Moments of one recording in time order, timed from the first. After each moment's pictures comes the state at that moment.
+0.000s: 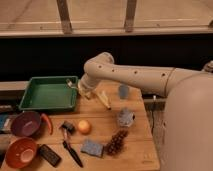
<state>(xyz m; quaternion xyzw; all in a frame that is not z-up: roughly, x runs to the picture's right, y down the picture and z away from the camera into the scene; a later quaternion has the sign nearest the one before) -0.138 0.023 0.775 -0.29 -0.11 0.33 0.89</state>
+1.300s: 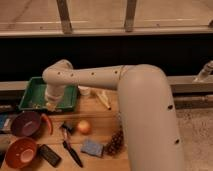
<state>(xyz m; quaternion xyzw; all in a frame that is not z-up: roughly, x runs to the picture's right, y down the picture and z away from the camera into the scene) -0.295 0.104 0.758 -0.37 -0.16 0.10 0.91</state>
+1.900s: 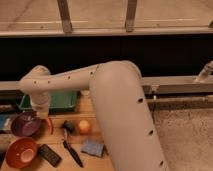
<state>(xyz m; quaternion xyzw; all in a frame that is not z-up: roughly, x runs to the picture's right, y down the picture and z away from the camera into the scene) -0.324 0.145 0.757 -0.36 -0.10 -0.01 0.93</state>
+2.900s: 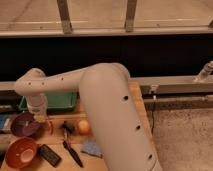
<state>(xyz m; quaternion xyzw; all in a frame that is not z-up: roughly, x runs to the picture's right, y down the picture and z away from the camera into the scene) -0.340 0.160 0.760 -0.39 -0.09 -0.04 0.92</state>
